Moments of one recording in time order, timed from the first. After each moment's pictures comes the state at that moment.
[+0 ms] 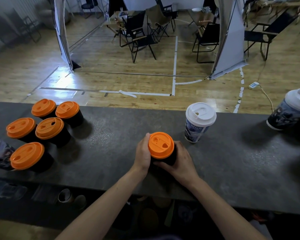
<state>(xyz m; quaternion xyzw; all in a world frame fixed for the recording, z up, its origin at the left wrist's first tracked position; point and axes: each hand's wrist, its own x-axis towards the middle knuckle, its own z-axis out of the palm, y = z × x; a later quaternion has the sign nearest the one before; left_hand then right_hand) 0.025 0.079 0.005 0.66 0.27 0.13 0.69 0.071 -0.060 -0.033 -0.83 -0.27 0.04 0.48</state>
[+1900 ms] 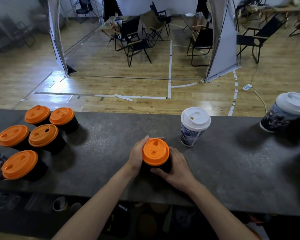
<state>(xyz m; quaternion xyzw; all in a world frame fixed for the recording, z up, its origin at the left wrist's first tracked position) 0.035 0.104 0.002 0.65 0.17 0.02 0.74 0.073 -0.065 -0.029 -0.84 -0.33 0.06 0.43</state>
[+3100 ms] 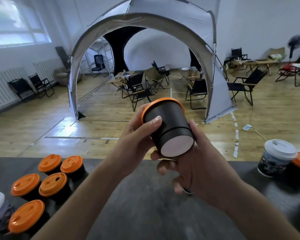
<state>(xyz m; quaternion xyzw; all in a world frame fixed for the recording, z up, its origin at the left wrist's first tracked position) 0.031 0.082 0.269 0.61 -0.09 0.11 0.78 0.061 -0.086 0.261 -0.42 -0.20 0.44 0.77</state>
